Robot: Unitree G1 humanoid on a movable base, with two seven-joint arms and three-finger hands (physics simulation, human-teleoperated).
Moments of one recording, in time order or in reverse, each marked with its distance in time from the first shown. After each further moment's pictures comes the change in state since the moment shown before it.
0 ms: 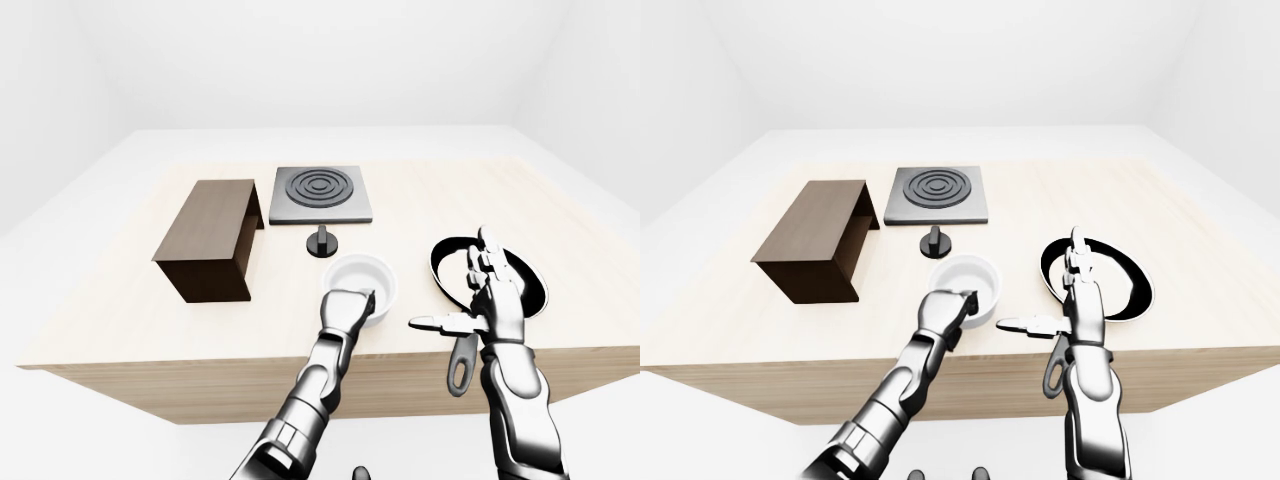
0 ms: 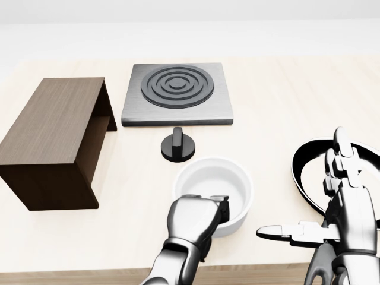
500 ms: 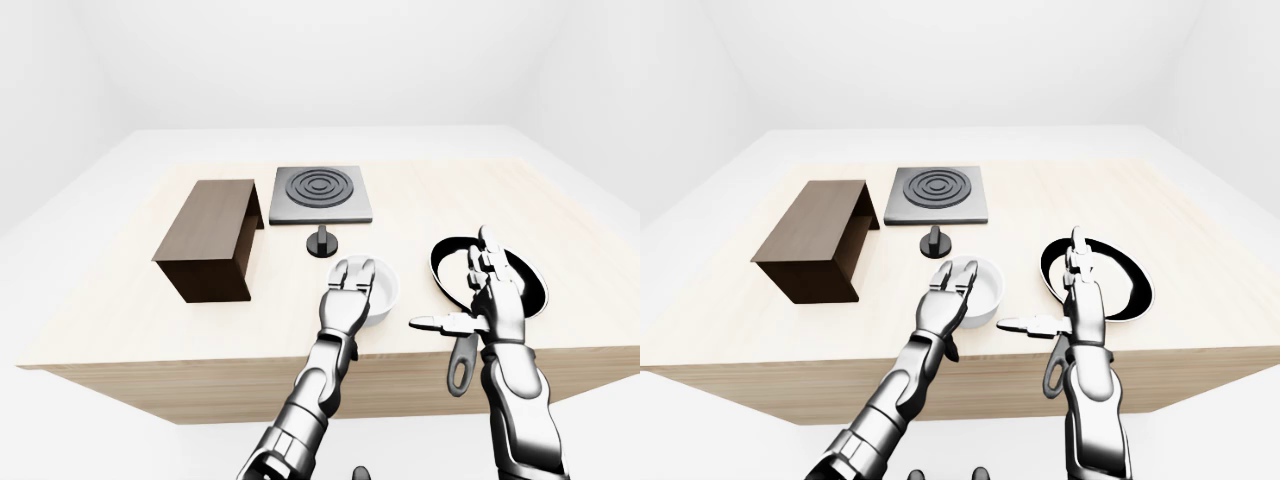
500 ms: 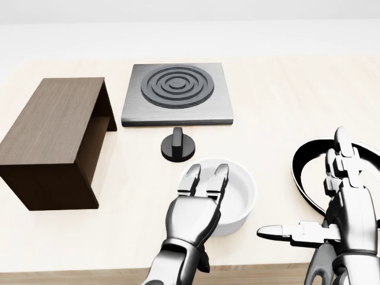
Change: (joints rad) left arm 0.052 0.001 -0.005 -0.099 -0.006 0.000 -0.040; right arm 0.001 0.000 -0.001 -0.002 0.000 0.000 -0.001
